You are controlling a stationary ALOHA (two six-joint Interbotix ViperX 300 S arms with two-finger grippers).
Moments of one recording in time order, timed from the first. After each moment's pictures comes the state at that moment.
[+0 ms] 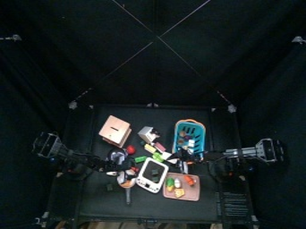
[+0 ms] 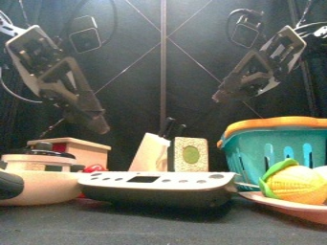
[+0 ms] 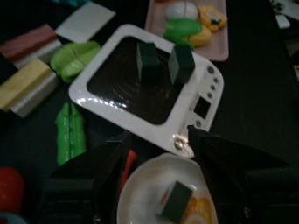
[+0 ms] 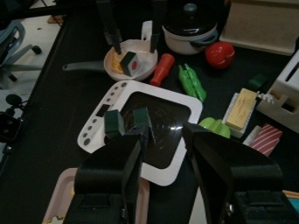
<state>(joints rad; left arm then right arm) -0.25 -0.10 0.91 -0.74 -0.45 0.50 -0.06 -0.41 1.01 -0.52 -0.23 0.56</state>
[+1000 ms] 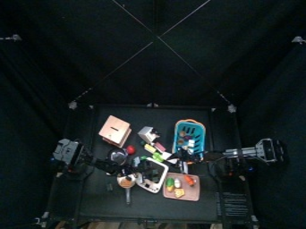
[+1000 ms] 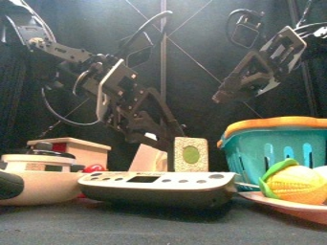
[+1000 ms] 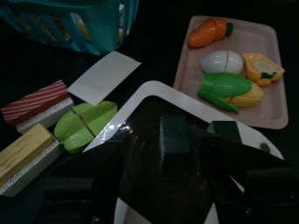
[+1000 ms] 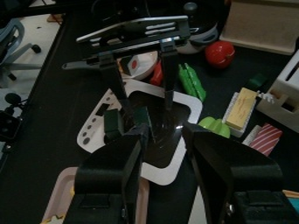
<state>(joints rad) -0.23 0.21 0.71 -0.76 -0.57 0.50 -0.06 -0.41 1.01 -0.52 -0.23 0.57</state>
